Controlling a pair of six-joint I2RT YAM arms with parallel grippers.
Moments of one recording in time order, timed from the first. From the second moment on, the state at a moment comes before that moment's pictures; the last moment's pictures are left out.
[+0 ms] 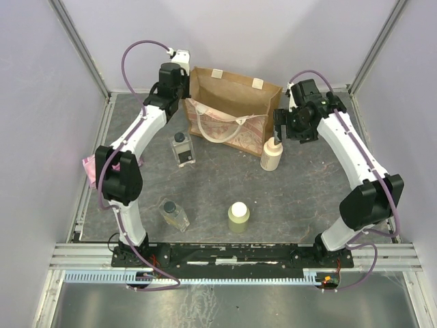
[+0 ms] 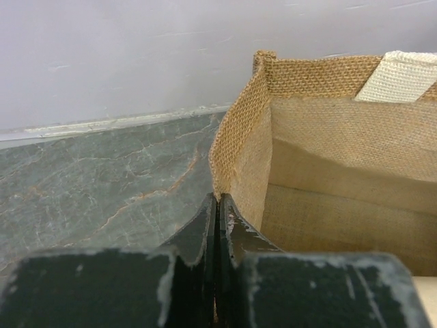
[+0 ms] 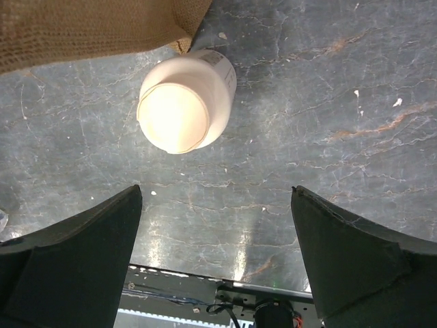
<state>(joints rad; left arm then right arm) -0.30 1.91 1.71 -0.14 -0.16 0.02 0.28 1.62 1.65 -1.11 0.00 0.22</state>
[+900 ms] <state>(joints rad) -0.21 1.91 1.73 -0.19 -0.31 0.02 0.34 1.85 1.65 -1.06 0.04 0.35</state>
